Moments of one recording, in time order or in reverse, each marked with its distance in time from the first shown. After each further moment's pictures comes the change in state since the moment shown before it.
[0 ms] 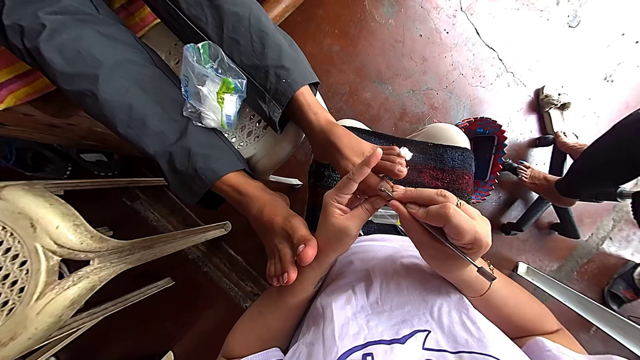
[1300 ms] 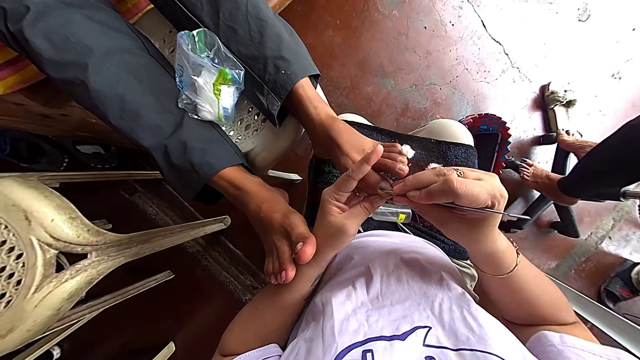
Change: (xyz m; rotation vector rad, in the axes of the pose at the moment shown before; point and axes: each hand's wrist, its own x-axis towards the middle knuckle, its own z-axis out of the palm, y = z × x) left_hand -0.002 0.001 -0.002 0.021 -0.003 0.007; right_hand 0.035 0.024 -0.020 0.254 -0.231 -0.045
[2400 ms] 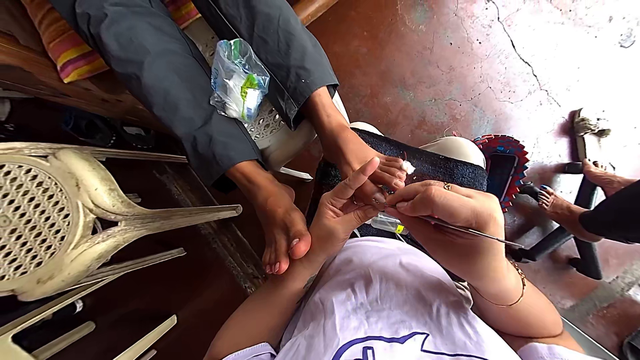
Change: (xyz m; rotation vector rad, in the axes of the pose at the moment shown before) left_hand -0.004 0.001 0.001 -0.078 0.054 -0.027; right_hand 0.018 -0.020 0.000 -0.088 -0.055 0.133
